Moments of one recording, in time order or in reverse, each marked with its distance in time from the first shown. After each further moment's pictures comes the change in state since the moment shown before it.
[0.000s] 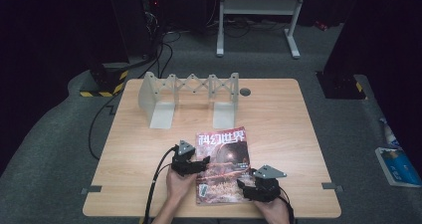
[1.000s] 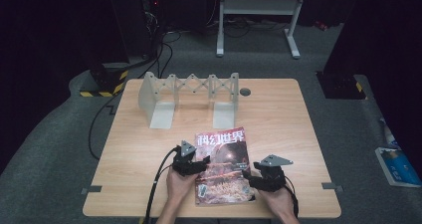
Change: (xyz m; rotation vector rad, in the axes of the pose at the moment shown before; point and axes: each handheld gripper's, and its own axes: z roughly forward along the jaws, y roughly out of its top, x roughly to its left) left arm -0.004 -0.001 0.003 -0.007 0.045 0.046; right arm -0.025 0.025 -0.007 0.028 0.023 0.047
